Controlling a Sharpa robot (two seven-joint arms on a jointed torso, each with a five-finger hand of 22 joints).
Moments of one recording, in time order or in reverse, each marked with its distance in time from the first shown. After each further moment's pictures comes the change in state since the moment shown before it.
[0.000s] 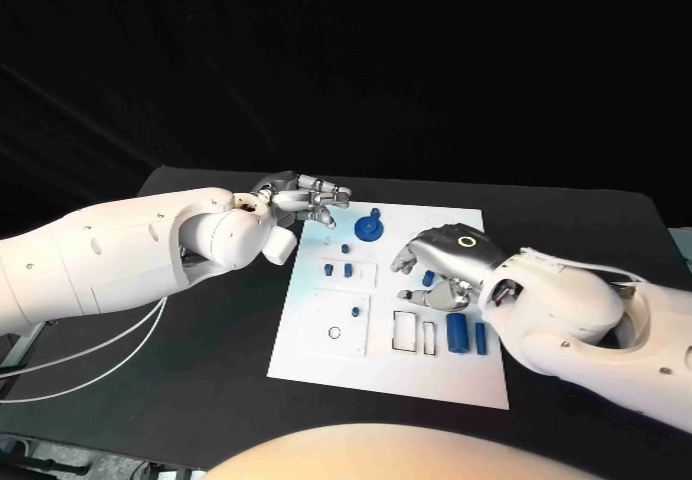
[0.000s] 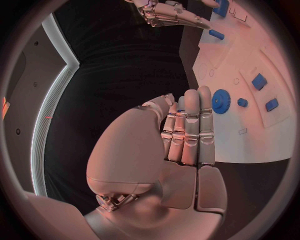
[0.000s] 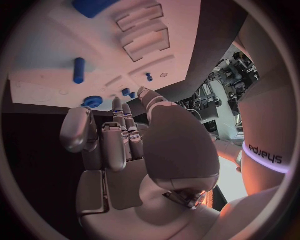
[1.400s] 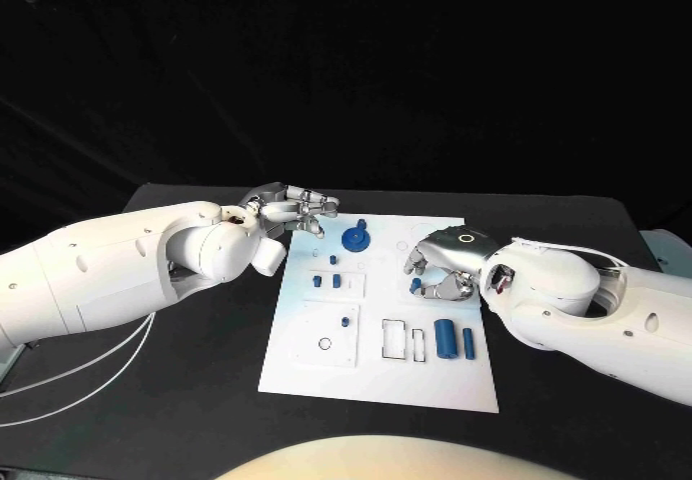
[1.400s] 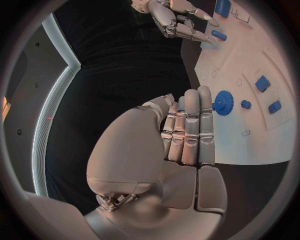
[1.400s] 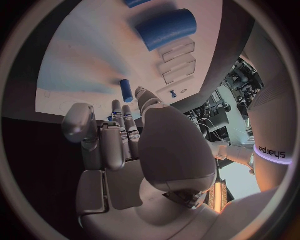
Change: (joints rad) left arm 0.000 0.002 -0.002 -0.009 -0.001 0.003 0.005; left_hand -0.004 0.004 0.000 0.000 0.000 0.000 0.000 0.000 0.000 -0.007 0.000 0.000 0.000 0.000 0.000 0.000 0.000 0.000 0.000 0.000 -0.004 -0.001; right arm 0.015 0.035 -0.013 -0.176 0.025 0.095 0.066; right_hand 0.068 0.060 -0.098 -0.017 0.020 -0.035 -0.036 0.000 0.002 -0.071 0.007 0.064 -0.001 0.000 0.015 -0.017 -0.020 0.016 -0.013 0.003 -0.088 0.000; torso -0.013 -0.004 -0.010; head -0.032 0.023
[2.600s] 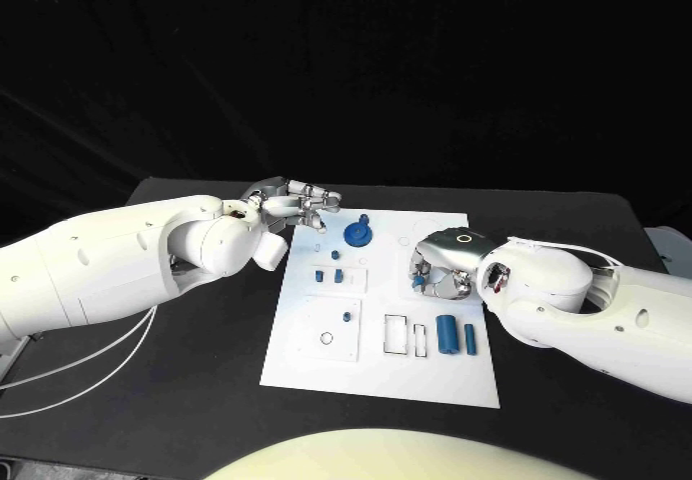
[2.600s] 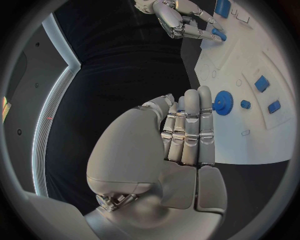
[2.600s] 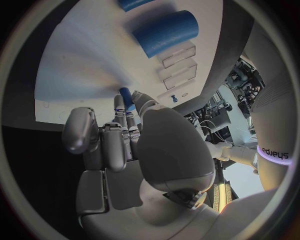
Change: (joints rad) left arm 0.000 -0.003 0.000 0.003 0.000 0.001 -0.002; left_hand 0.000 0.000 0.000 0.000 0.000 0.000 0.000 0.000 0.000 0.000 0.000 0.005 0.000 0.000 0.000 0.000 -0.001 0.000 0.000 0.000 0.000 -0.001; right arm -0.016 0.025 -0.001 -0.029 0.021 0.025 -0.011; right_hand 0.015 0.037 0.084 0.003 0.000 0.119 0.027 0.029 0.015 0.149 -0.031 0.019 0.000 -0.002 -0.020 0.027 0.045 0.000 0.038 -0.023 0.098 0.000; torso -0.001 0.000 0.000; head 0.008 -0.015
